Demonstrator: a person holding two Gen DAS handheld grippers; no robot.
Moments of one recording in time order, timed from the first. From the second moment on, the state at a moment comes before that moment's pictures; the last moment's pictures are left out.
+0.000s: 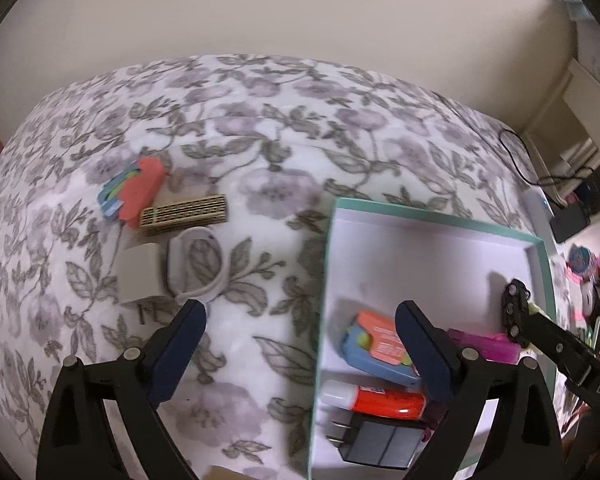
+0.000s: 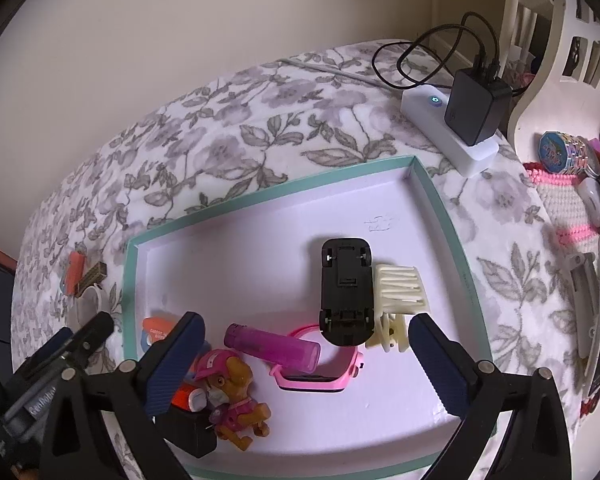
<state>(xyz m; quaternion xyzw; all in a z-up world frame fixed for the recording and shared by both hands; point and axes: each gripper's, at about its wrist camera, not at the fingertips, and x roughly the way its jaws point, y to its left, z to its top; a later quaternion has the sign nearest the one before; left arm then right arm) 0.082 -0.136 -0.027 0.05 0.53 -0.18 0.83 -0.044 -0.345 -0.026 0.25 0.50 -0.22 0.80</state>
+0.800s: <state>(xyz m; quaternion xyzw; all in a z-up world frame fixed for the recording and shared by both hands) 0.114 -0.042 -0.020 -0.01 0.55 -0.05 0.83 -0.014 -0.277 -0.020 0.19 0.50 -0.14 0.83</state>
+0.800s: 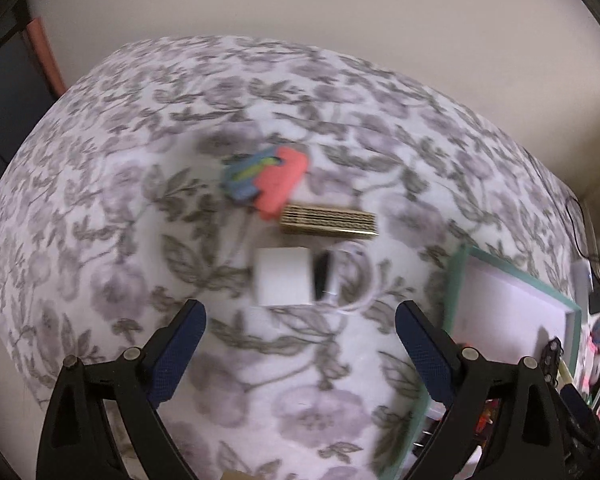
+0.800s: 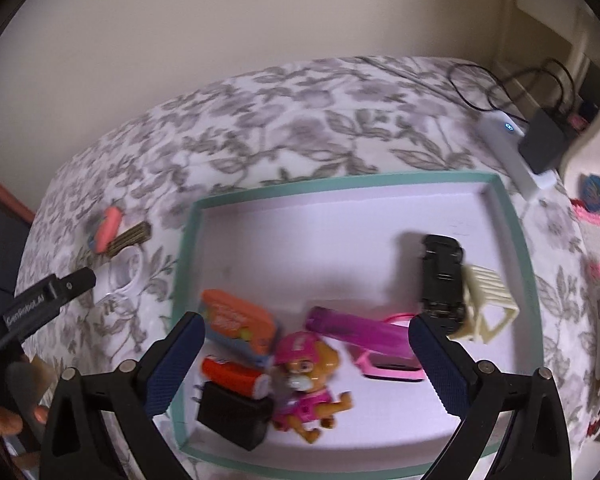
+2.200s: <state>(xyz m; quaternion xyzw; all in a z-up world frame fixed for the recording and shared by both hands) 0.187 0.034 -0.063 -0.12 0.59 0.01 0.80 0.122 -0.152 -0.074 0.17 0.52 0.01 0.84</state>
